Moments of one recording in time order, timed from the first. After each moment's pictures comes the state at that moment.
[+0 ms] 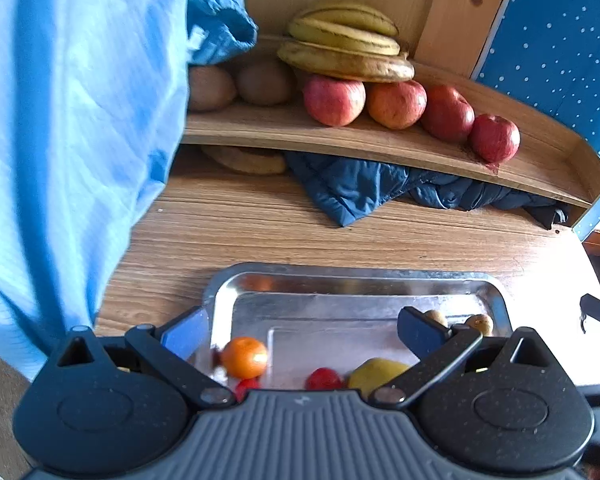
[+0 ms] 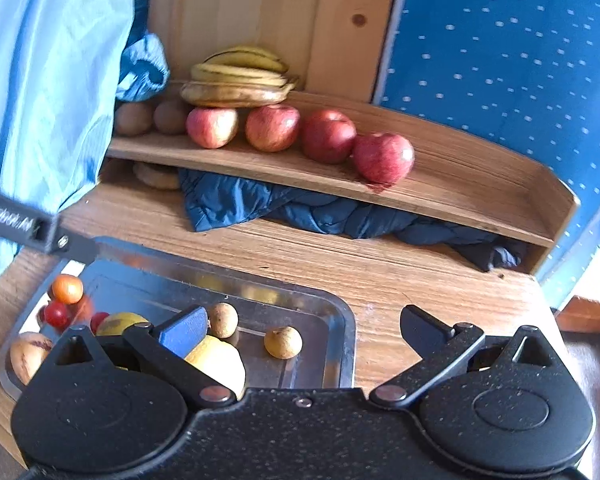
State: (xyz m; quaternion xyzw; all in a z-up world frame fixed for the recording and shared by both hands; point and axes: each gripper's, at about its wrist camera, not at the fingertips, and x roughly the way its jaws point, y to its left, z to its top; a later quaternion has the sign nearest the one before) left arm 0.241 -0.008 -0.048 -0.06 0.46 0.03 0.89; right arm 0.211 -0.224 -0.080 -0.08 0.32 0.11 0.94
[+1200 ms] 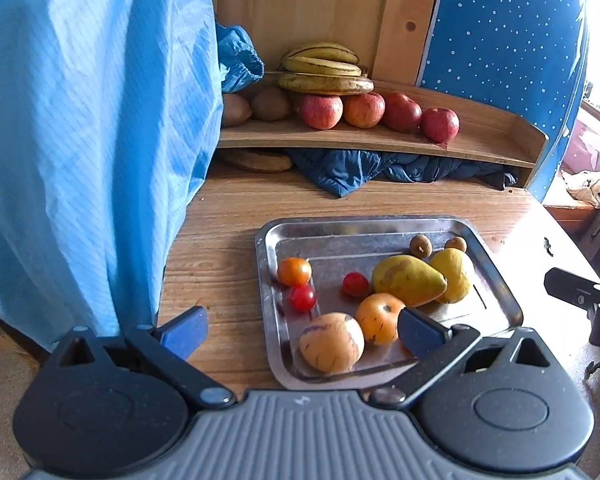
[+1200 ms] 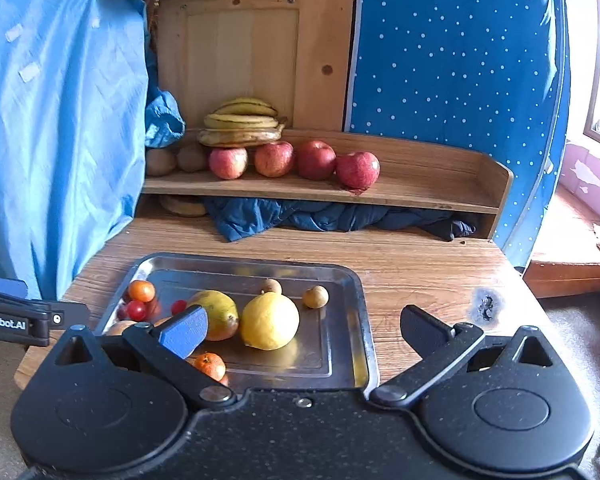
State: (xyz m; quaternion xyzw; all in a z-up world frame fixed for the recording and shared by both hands) left arm 0.106 0.030 -0.028 -0.01 0.39 -0.02 0.92; right arm 0.074 -0.207 -0.046 -0.02 0.28 0.06 0.96
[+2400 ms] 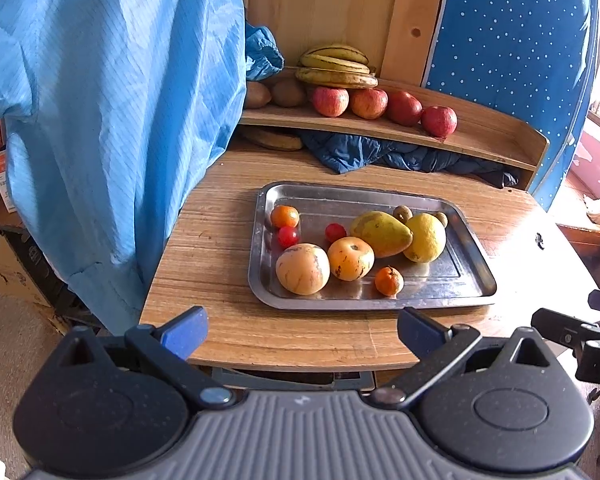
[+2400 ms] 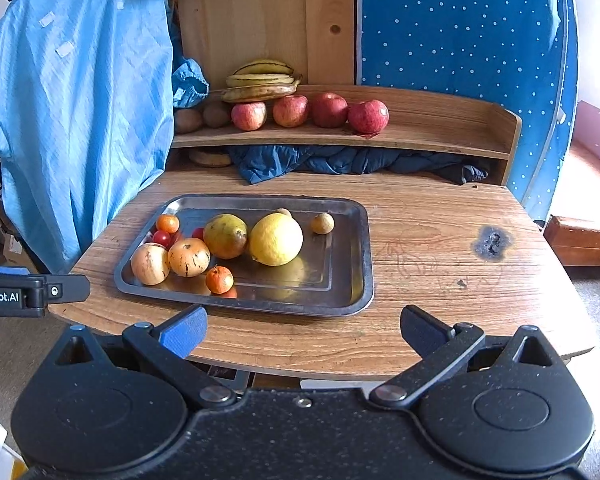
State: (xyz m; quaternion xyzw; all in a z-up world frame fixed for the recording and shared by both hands) left arm 0.024 -0.011 -0.025 -0.04 0.38 0.03 0.92; right arm 0.024 -0.252 -0.068 0.00 0.33 0.12 0.94
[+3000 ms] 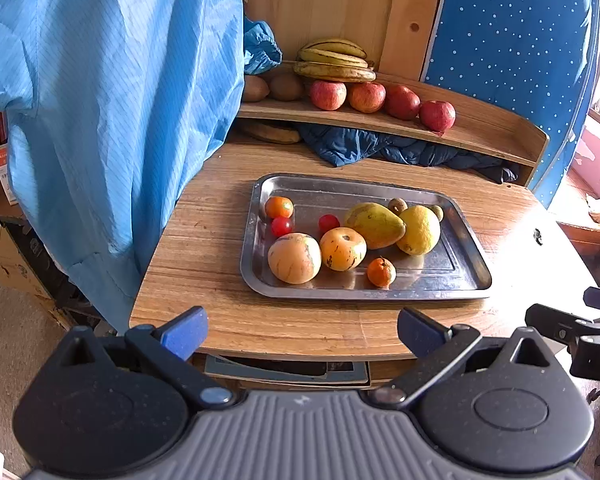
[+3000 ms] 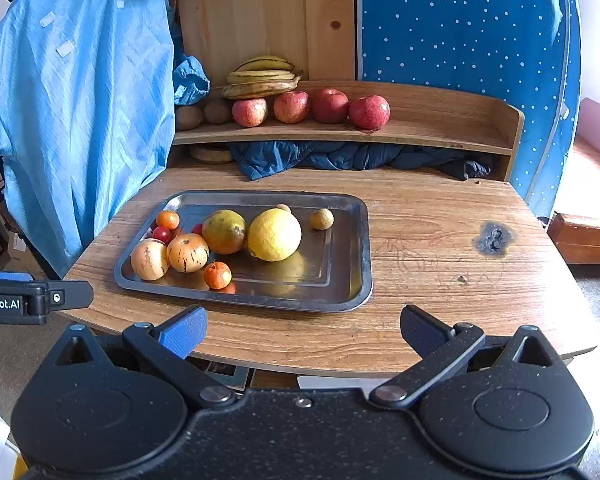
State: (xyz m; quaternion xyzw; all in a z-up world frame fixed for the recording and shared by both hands) left arm 0.020 -0.017 -0.026 -0.04 0.39 0.04 0.92; right arm 0.026 -0.257 -0.071 0.00 0.33 0.12 0.93
